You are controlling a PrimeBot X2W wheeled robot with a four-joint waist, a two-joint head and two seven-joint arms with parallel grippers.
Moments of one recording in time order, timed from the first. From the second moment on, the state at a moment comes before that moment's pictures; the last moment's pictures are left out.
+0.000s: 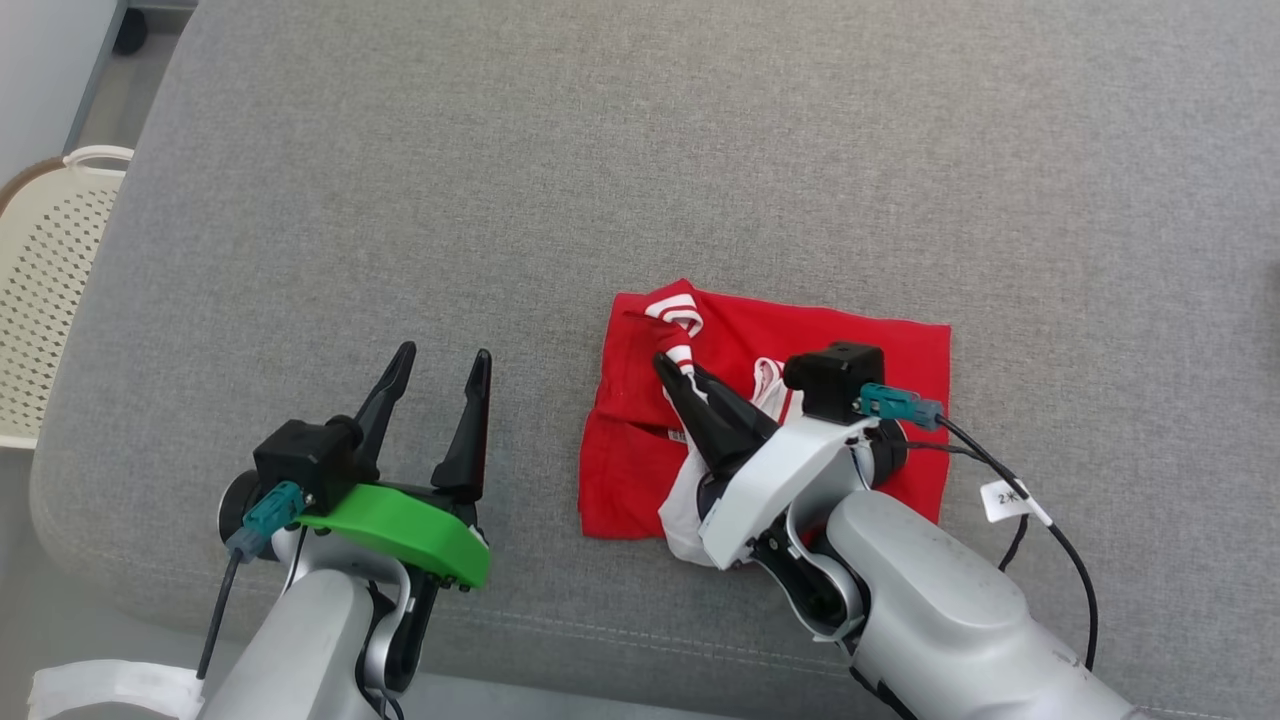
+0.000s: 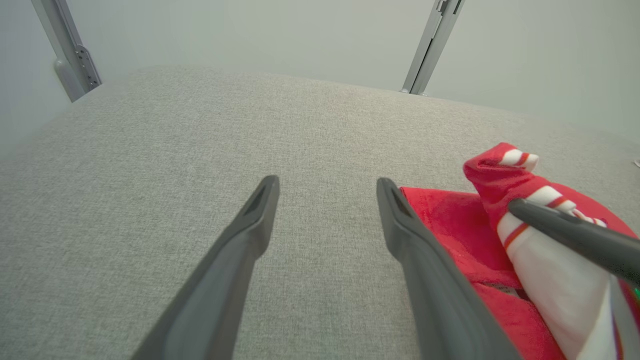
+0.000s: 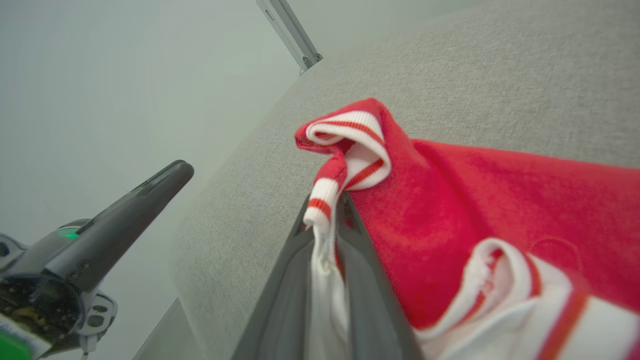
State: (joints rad) left arm -0.35 0.22 -0.45 0.35 -0.56 -0.02 -0.26; right arm -0.58 -0.05 0.71 0.55 0.75 0.13 -0.21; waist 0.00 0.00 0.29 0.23
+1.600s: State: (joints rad) left arm -0.20 0.31 -0.35 0.22 -0.53 0.08 -0.24; right arm -0.12 -0.17 0.08 0.13 0.29 0.13 -0.20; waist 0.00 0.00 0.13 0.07
